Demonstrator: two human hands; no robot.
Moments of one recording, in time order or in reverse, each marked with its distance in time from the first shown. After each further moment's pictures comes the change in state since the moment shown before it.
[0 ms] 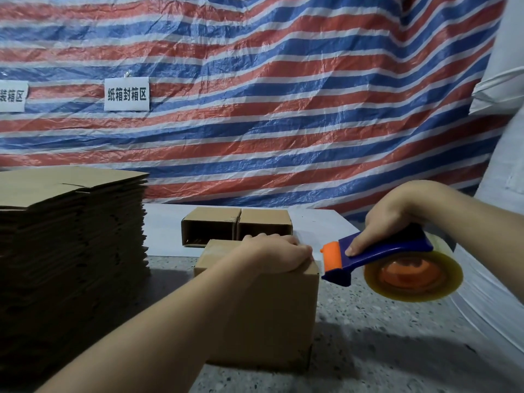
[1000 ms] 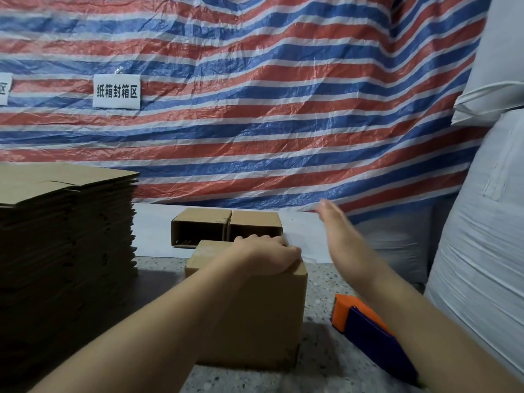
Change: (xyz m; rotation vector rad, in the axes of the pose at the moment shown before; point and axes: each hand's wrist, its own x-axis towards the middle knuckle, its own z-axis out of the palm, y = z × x) left_hand 0.005 0.000 0.004 0.004 0.044 0.002; right_hand -0.041 -0.066 0.107 1.203 0.708 -0.612
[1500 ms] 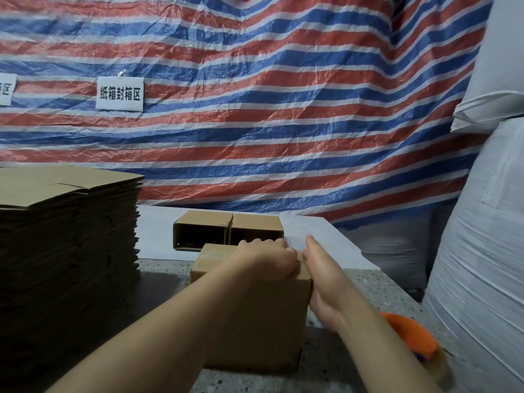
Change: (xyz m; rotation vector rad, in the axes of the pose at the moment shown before) left_hand 0.000 0.000 0.002 -0.027 0.030 -0.009; right_hand 0.012 0.045 0.041 0.565 -0.210 0.411
